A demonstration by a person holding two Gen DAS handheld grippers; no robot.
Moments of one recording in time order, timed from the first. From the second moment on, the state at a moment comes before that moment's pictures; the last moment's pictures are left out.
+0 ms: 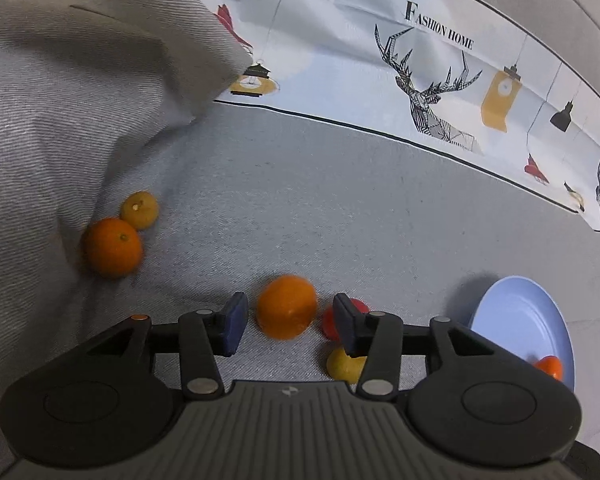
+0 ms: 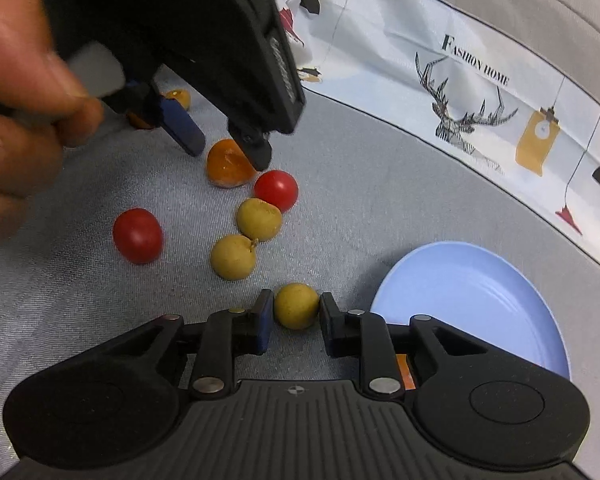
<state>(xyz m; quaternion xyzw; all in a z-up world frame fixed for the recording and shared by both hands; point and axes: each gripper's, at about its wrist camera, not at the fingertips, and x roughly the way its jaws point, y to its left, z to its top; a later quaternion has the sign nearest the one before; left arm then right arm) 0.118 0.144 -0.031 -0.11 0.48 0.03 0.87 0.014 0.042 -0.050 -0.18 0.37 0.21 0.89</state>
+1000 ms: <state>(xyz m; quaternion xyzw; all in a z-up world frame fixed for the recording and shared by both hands) 0.100 0.157 -0.029 -0.10 0.50 0.08 0.85 0.002 0.041 -0.048 -0.15 0.38 0.26 0.87</state>
